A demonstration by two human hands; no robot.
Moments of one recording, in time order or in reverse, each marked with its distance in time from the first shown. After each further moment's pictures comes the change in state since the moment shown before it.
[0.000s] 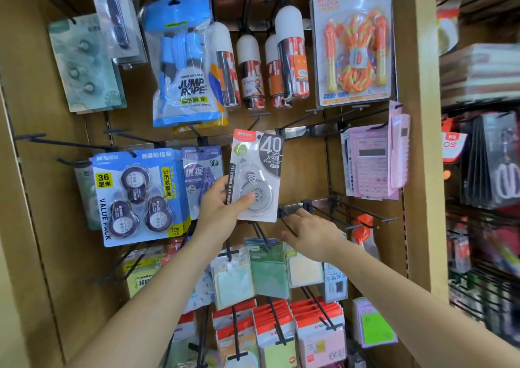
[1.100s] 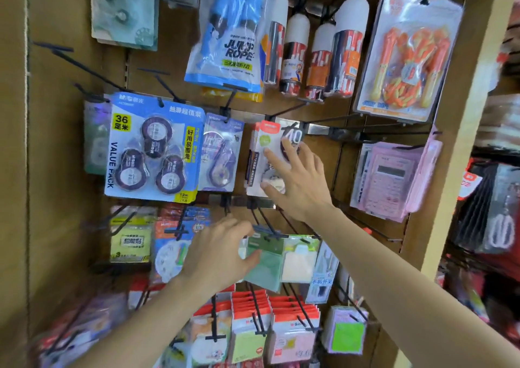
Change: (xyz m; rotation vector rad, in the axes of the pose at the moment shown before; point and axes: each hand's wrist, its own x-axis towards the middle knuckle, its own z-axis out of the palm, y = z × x) left_hand -0.058 -0.080 -0.024 1.035 -0.013 0.440; right_hand 0.060 -0.050 -0.047 -0.380 0.360 -0.185
